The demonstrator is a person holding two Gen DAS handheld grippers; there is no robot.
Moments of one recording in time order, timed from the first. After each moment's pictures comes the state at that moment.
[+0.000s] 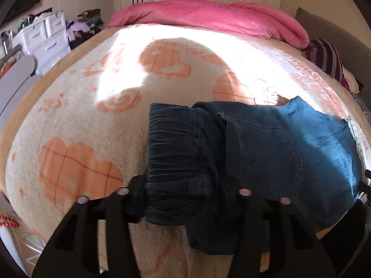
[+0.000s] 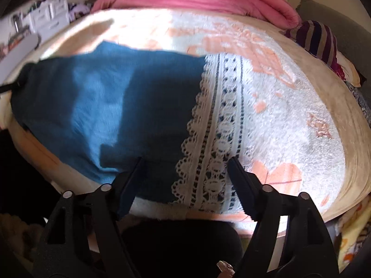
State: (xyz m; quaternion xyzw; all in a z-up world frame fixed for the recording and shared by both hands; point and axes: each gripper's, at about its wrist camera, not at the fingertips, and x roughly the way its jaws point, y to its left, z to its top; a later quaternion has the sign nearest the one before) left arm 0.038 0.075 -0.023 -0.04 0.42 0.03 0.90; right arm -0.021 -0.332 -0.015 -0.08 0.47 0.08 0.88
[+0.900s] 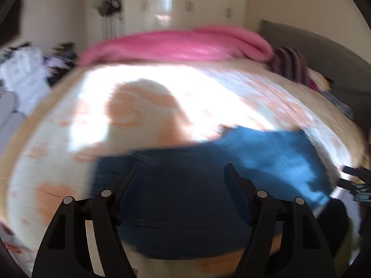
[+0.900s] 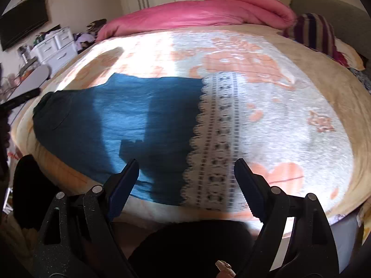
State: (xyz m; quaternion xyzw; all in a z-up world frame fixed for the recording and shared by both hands) left arm 0.027 0.008 0.032 -0.01 0.36 -0.08 0.93; right arm -0.033 -0.348 0.011 0.01 0.43 0.12 0.90
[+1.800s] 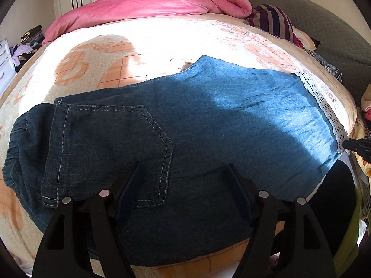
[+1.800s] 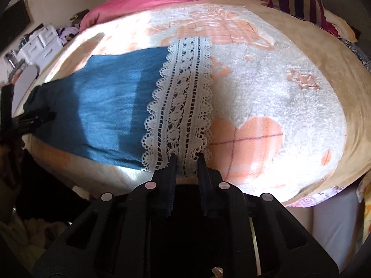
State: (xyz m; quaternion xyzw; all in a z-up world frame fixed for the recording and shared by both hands) left arm 0.046 -0.029 -0.046 0.02 0.45 -0.13 0.88; right arm -0.049 -0.392 -0.011 0.03 0.50 0.08 0.86
